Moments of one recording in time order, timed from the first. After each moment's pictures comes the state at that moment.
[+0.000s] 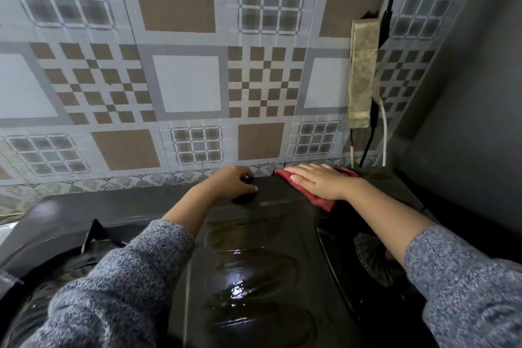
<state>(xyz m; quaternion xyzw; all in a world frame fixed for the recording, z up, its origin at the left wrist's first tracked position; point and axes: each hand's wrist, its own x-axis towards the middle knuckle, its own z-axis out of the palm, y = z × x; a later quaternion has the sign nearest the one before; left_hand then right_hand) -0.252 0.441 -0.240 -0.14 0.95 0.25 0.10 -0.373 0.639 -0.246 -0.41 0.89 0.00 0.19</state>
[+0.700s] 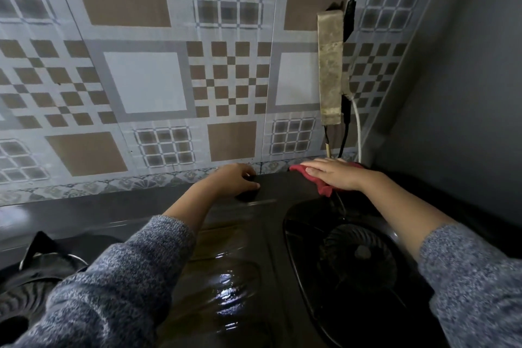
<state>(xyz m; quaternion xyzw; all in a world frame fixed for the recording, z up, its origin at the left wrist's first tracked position) -0.290 0.491 -0.239 -0.11 0.95 0.26 0.11 -0.425 0.712 -0.246 -0.34 0.91 -0.06 0.21</state>
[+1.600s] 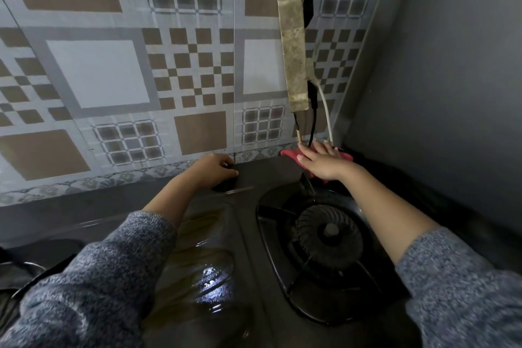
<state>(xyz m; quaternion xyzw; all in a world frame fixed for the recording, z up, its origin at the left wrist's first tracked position) -0.297 0.505 -0.239 -0.13 0.94 0.31 0.09 -0.417 0.741 -0.254 -0.19 0.96 -0.06 0.19</state>
